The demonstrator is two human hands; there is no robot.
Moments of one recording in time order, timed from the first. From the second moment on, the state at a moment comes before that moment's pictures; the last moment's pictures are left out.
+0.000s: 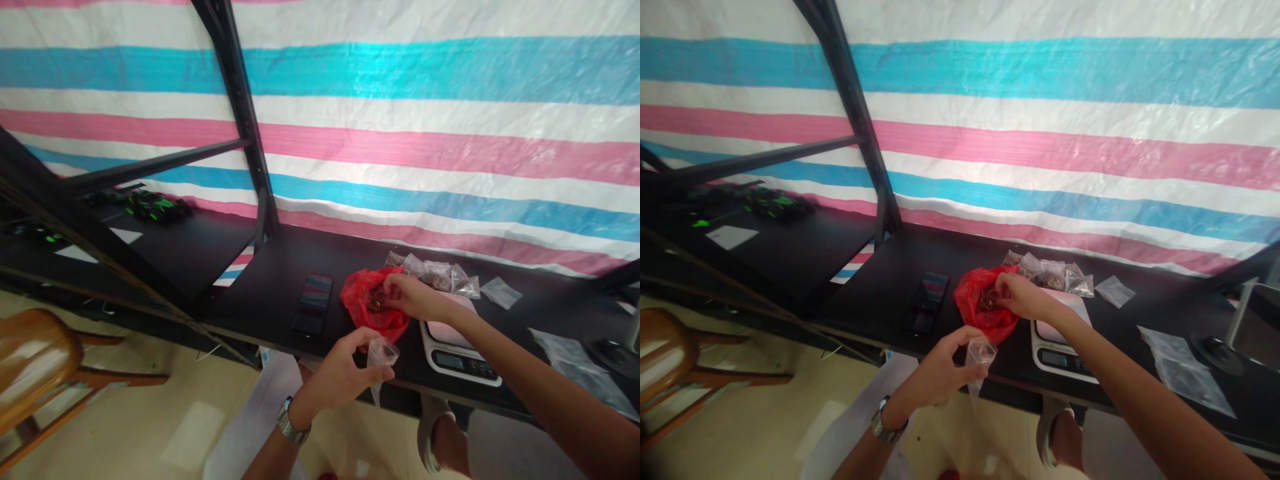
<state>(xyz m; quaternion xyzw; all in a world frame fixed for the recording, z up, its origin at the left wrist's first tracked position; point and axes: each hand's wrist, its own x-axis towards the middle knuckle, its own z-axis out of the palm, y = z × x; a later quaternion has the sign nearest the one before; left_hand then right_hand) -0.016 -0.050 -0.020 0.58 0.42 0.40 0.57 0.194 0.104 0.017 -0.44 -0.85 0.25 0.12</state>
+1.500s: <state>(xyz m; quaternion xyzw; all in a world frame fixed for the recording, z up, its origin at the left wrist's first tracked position) 0.015 -0.018 -0.020 0.52 0.48 0.49 0.51 0.214 0.093 0.014 -0.45 -0.70 0.50 0.23</state>
